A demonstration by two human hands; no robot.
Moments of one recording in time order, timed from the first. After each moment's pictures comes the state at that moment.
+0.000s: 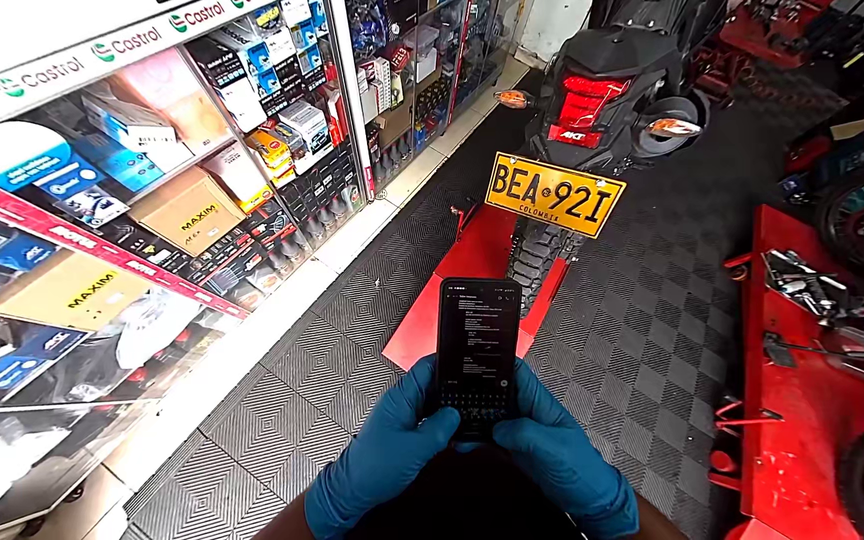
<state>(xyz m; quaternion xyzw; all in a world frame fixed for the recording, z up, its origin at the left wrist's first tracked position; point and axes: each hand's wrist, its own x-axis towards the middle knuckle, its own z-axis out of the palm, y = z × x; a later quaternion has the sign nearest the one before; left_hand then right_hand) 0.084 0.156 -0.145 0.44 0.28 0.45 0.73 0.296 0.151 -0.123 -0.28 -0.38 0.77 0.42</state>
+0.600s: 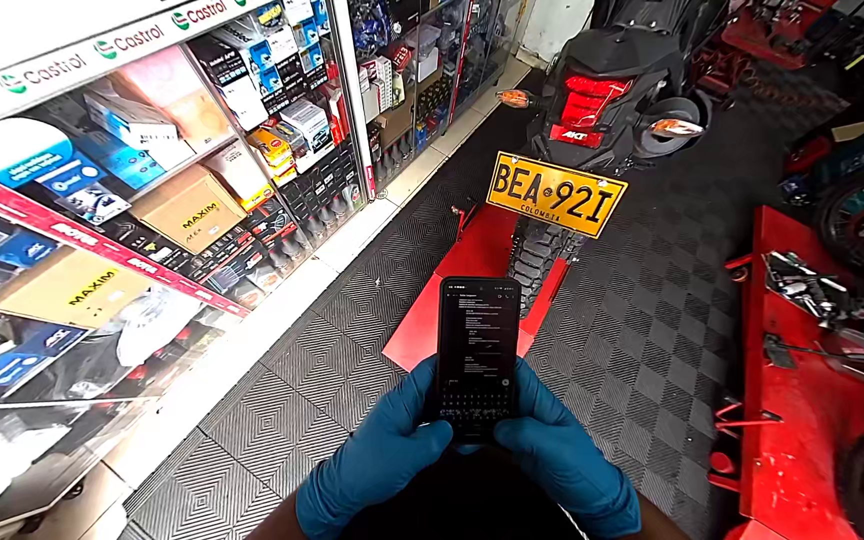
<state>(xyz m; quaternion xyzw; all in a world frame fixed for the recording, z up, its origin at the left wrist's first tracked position) 0.072 0.157 -0.149 0.46 0.23 0.41 0.75 0.296 0.151 -0.121 -0.27 -0.38 0.78 0.42</state>
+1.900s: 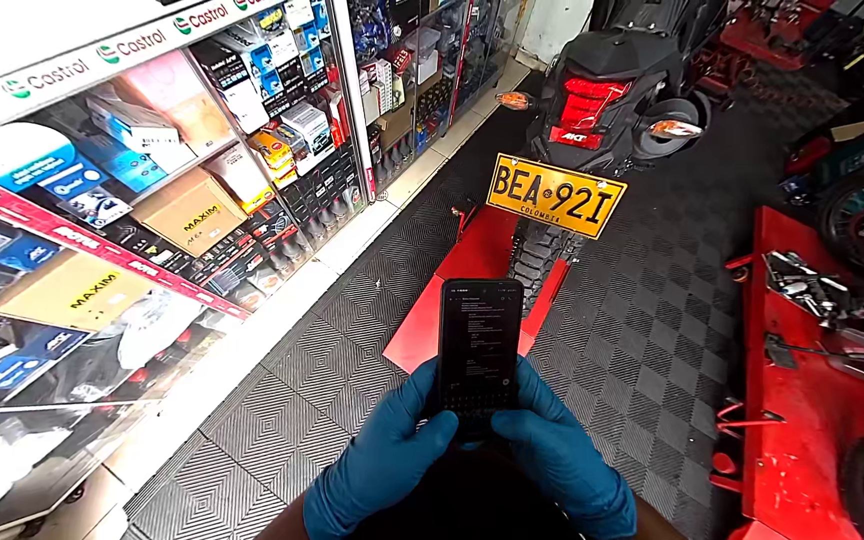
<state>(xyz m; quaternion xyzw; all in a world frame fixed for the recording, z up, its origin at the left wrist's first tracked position) 0.079 0.154 -0.146 0.51 0.29 0.45 0.67 0.289 0.151 -0.119 -0.32 -0.38 0.75 0.44</state>
